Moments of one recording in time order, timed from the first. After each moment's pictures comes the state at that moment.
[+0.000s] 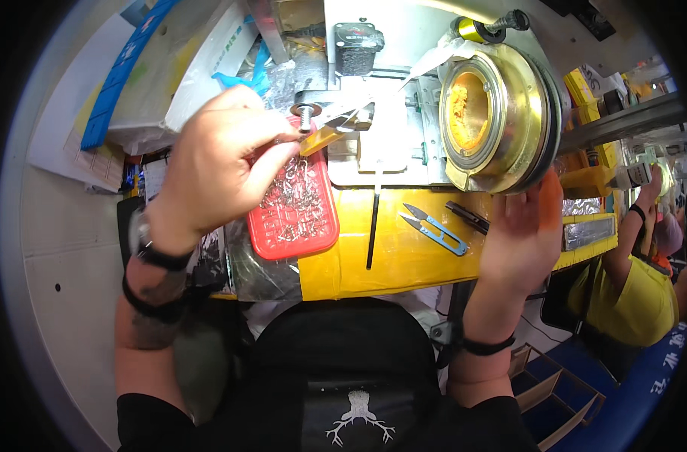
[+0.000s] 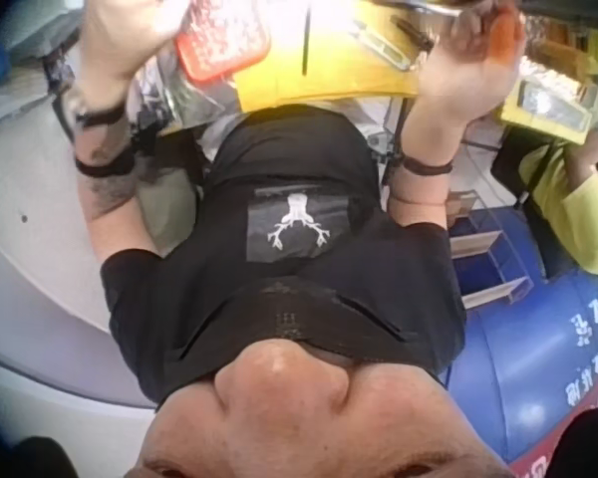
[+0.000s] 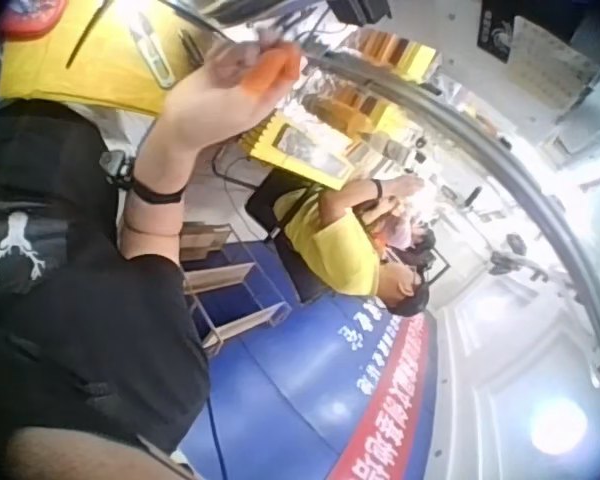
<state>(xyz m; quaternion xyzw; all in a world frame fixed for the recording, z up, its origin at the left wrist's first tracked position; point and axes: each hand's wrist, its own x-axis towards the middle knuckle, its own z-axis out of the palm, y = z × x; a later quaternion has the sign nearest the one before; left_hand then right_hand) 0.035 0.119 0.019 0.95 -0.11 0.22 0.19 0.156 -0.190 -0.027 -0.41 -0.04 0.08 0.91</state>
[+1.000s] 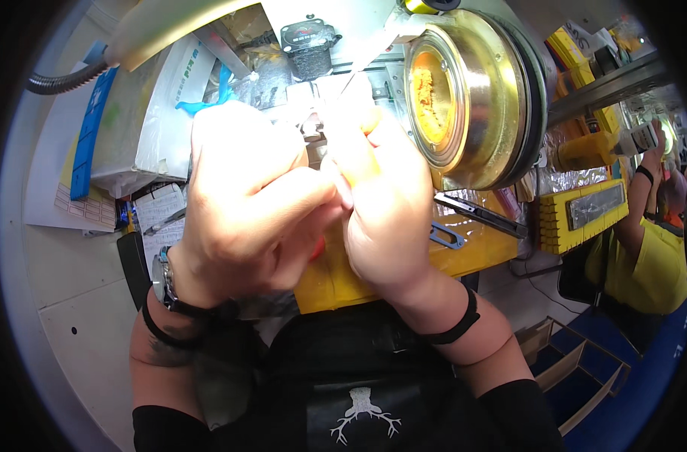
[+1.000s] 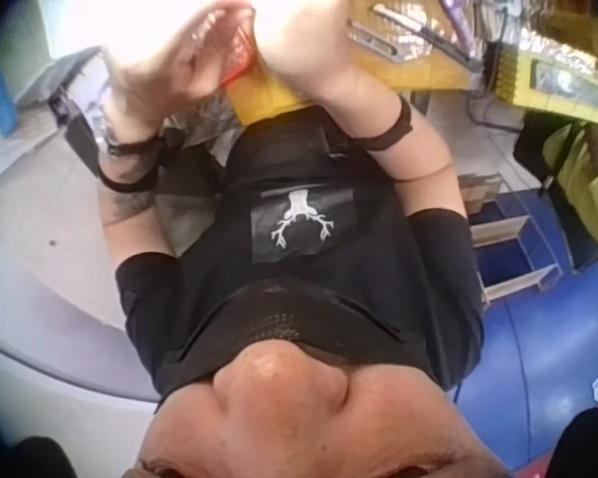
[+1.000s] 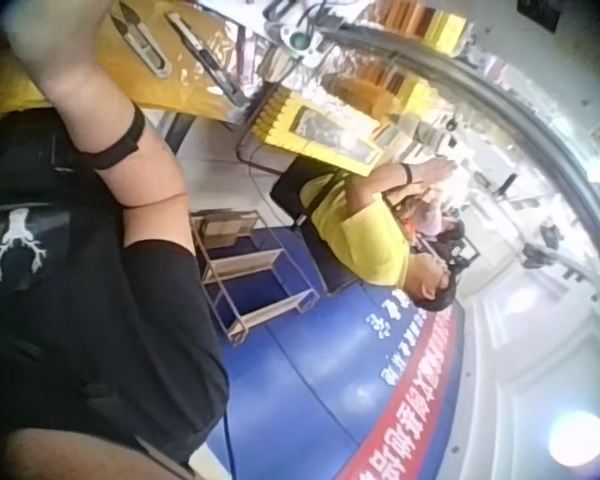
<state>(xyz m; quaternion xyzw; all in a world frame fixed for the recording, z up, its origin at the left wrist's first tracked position) 0.055 0.067 0.034 0.93 -0.19 0.23 0.20 0.122 -0.076 -0.019 -0.55 -0.21 0.17 0.79</state>
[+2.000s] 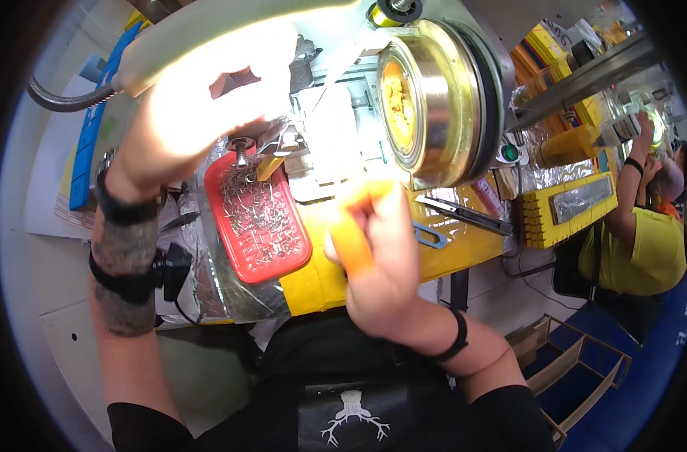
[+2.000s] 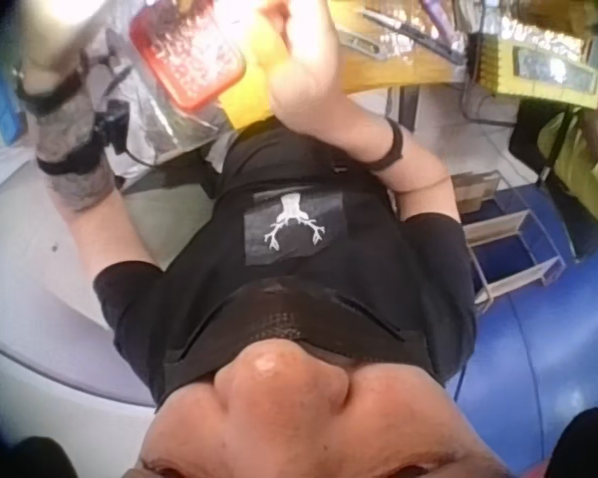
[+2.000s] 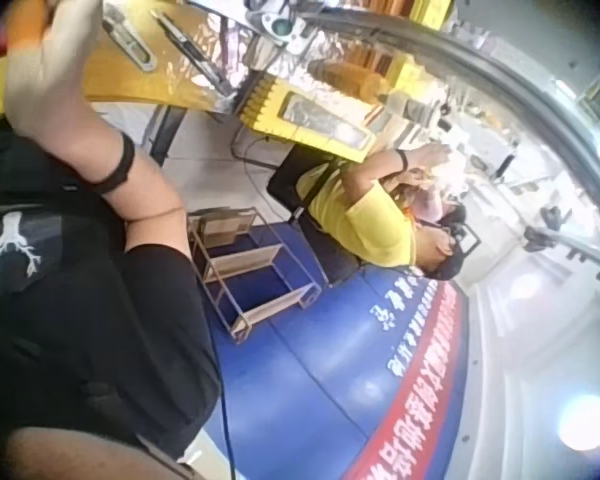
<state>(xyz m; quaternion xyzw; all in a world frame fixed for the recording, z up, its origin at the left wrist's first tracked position) 0.108 0.125 0.040 0.80 -0.08 0.04 0.59 0.080 -0.111 -0.036 -0.53 -0.20 0.18 0.81</state>
